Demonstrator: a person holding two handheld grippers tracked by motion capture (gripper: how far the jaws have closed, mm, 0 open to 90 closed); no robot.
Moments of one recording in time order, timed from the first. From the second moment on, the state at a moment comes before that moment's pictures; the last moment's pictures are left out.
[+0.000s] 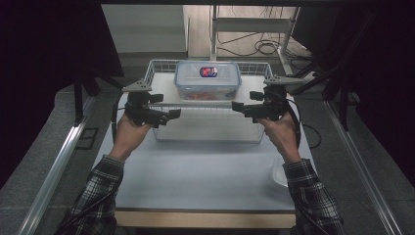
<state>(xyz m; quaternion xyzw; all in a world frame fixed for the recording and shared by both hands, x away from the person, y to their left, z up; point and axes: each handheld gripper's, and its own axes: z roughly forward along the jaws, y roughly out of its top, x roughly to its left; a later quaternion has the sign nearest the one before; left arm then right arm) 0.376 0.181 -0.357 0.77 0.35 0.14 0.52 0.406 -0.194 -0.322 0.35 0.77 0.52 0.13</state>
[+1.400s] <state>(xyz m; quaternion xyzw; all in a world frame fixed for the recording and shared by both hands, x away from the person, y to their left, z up) 0.289 0.170 -0.431 0.78 0.34 0.17 0.49 0.322 -0.219 -0.398 0.33 0.79 0.50 0.15</state>
